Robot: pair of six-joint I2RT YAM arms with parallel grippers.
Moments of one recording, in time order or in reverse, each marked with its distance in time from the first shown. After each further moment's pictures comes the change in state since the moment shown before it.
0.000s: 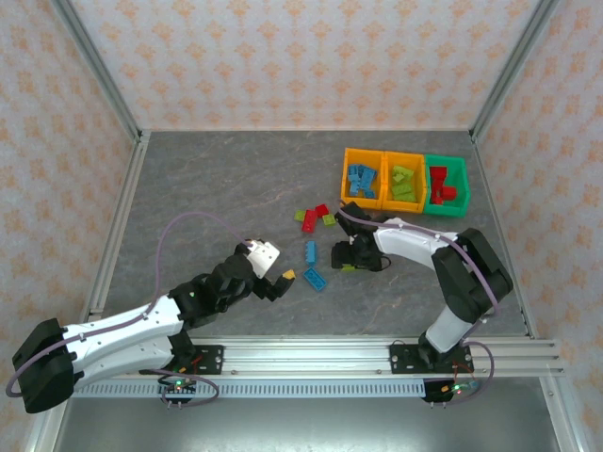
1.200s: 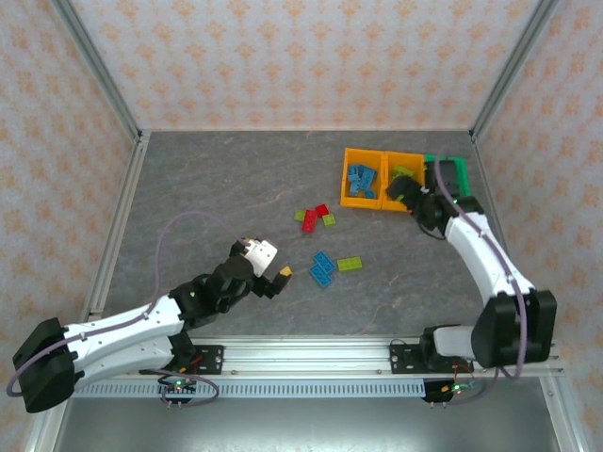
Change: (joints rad) left arm 0.000 0.011 -0.003 -0.008 -0.072 -0.005; right arm -0.451 -0.381 0.078 0.047 -0.050 0.101
